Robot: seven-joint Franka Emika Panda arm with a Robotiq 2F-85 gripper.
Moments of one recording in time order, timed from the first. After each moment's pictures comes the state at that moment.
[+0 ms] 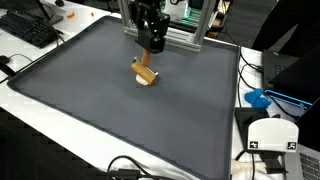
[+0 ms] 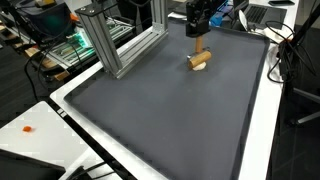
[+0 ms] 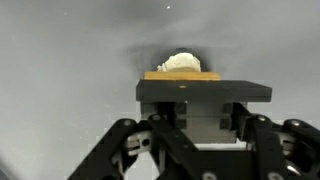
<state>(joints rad) 0.15 0.21 0.06 -2.02 -0.09 2.28 0.56</state>
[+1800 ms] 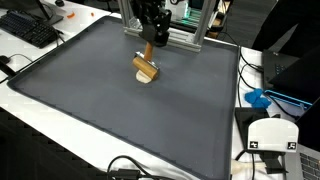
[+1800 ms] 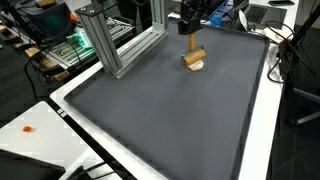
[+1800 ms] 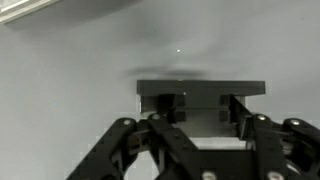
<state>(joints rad) 0.14 0.23 0.06 -1.93 0.00 2.02 0.47</state>
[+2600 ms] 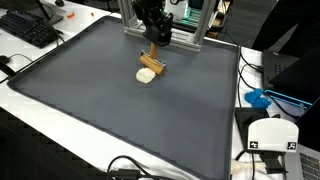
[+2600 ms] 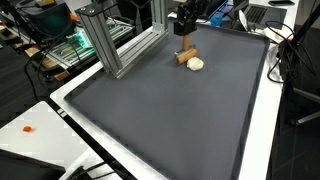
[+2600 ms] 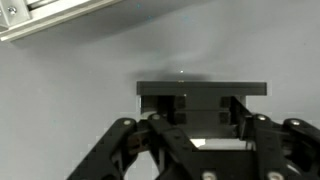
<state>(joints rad) 0.13 0.27 0.06 -1.91 0.03 1.94 0.43</state>
